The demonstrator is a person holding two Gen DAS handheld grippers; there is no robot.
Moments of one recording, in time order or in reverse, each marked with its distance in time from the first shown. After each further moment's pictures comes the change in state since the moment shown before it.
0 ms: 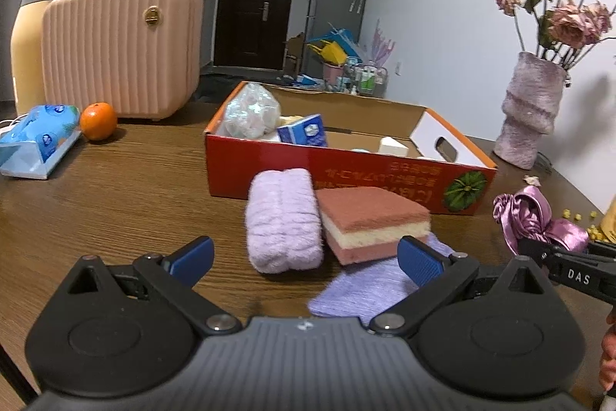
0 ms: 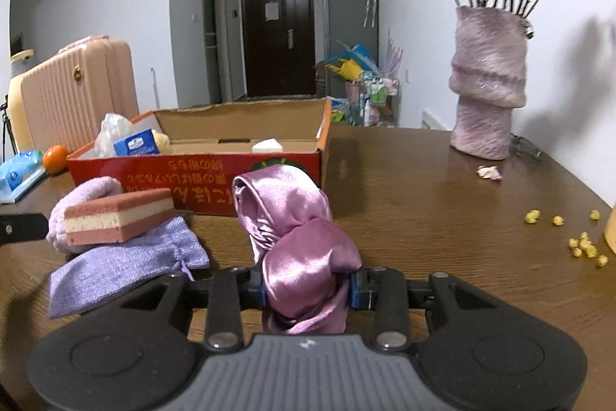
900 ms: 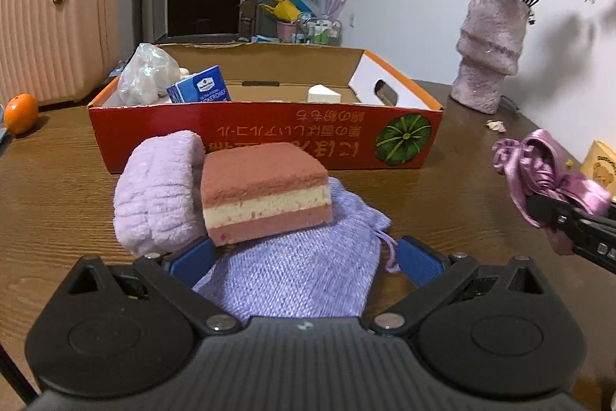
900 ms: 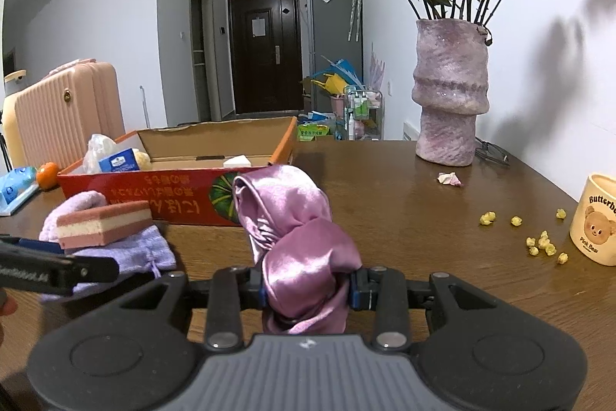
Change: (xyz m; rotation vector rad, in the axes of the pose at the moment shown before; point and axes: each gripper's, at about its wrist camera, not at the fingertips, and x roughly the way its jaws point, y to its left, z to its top) left arm 0.051 -0.064 -0.006 0.094 0.143 -0.083; right arm -0.026 -0.037 -0.006 0.023 -0.043 -0.026
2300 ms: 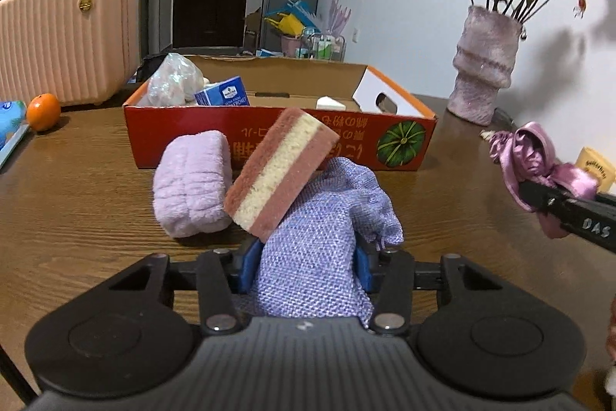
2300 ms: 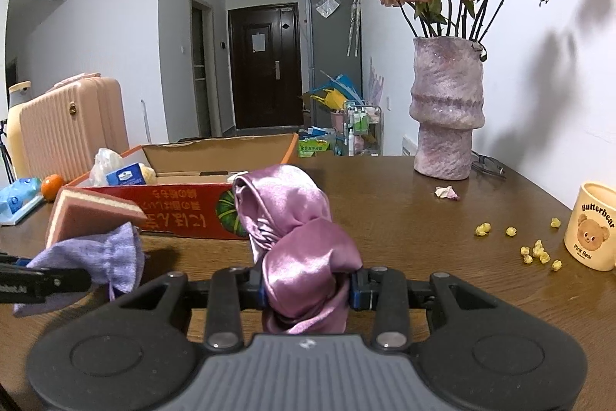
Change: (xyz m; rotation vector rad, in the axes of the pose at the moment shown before) left arm -0.043 0.012 -0.017 -0.024 -0.057 -0.015; right arm -0.017 0.004 -0.003 0.005 -0.057 0.002
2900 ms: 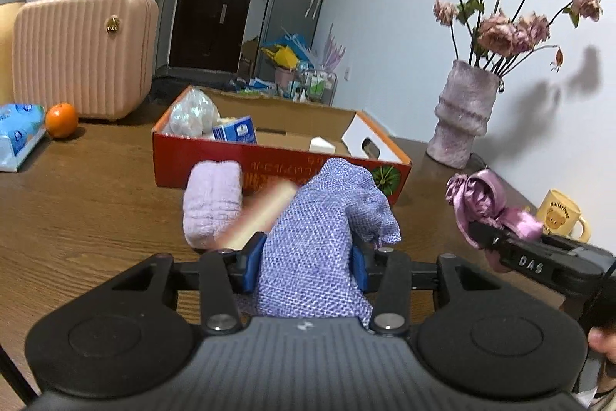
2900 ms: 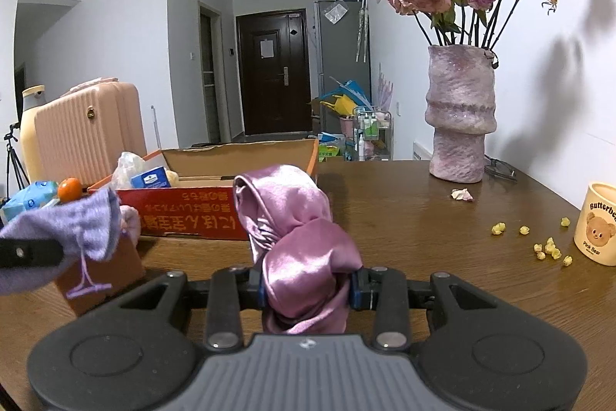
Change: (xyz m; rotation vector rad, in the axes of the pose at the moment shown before) left arm -0.062 0.015 0.000 -0.067 -0.114 -0.055; right arm -0.012 0.022 -0.003 0.002 -0.019 0.027
